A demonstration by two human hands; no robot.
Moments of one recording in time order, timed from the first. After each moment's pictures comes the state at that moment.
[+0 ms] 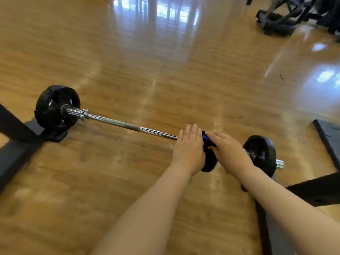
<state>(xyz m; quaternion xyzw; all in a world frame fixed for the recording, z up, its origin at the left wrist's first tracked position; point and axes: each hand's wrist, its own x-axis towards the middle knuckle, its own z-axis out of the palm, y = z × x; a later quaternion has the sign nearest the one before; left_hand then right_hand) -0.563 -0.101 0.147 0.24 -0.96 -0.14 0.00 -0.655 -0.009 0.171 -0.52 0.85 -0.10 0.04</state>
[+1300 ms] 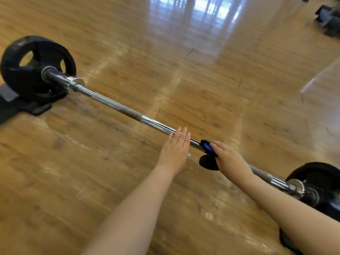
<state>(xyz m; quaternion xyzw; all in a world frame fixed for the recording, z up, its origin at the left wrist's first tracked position) -0.636 -0.208 -0.093 0.31 -0.95 -0.08 -0.01 -0.796 -0.103 -0.081 -0.63 0.77 -0.05 0.06</state>
